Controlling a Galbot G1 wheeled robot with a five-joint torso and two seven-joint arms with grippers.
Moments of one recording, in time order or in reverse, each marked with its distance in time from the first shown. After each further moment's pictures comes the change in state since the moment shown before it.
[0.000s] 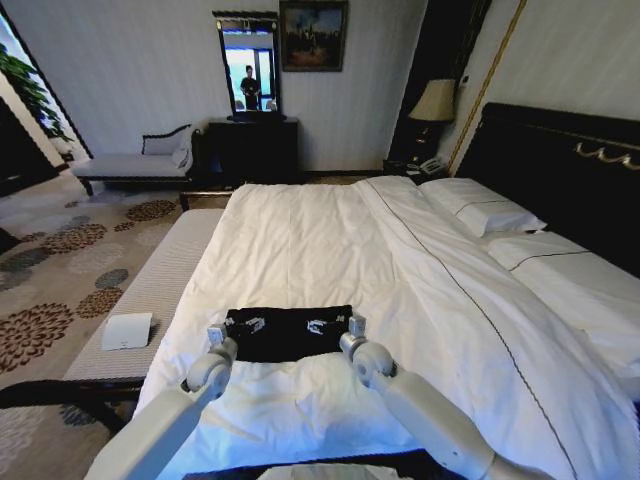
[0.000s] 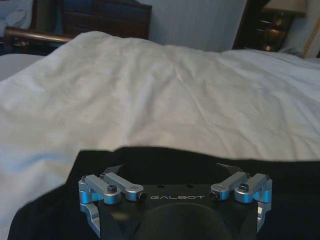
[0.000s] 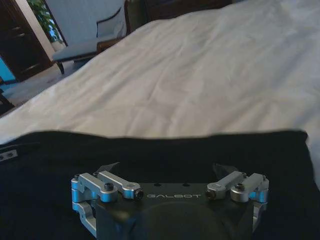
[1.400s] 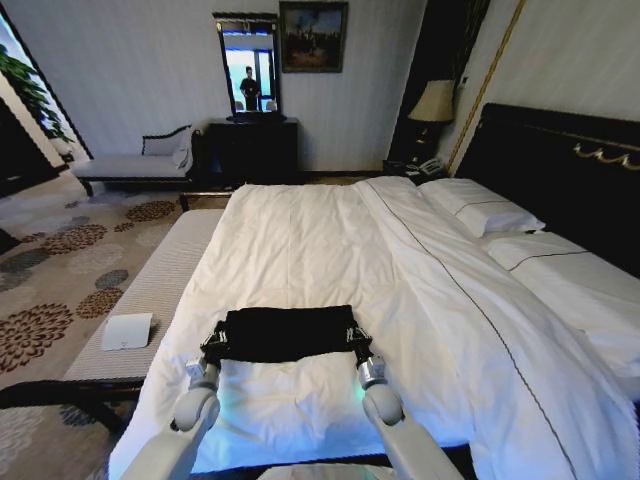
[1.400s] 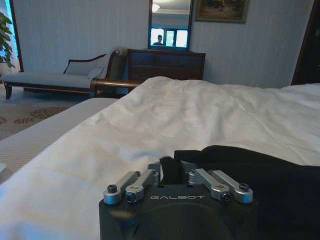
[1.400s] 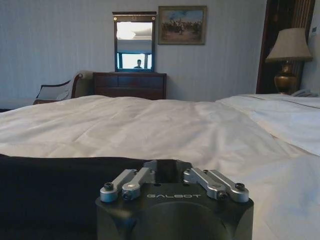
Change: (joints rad) left arm 0.288 -0.190 -0.297 0.021 0.308 -0.250 0.004; right arm -0.359 0.257 0.372 -0.082 -0.678 0.476 -0.054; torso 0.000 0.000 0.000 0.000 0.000
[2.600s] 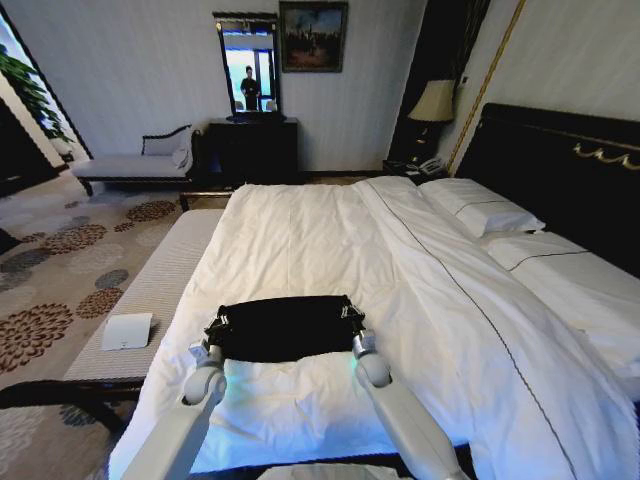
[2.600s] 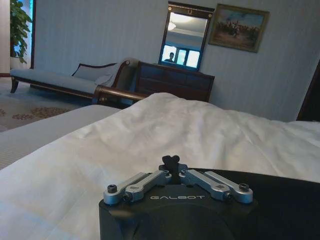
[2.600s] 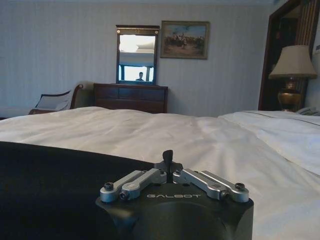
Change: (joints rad) left arm -0.185 -0.075 0.010 0.135 -0.081 -0.038 0.032; right arm 0.237 0.018 -0.052 -0.203 0.009 0.034 0.003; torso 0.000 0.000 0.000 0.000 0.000
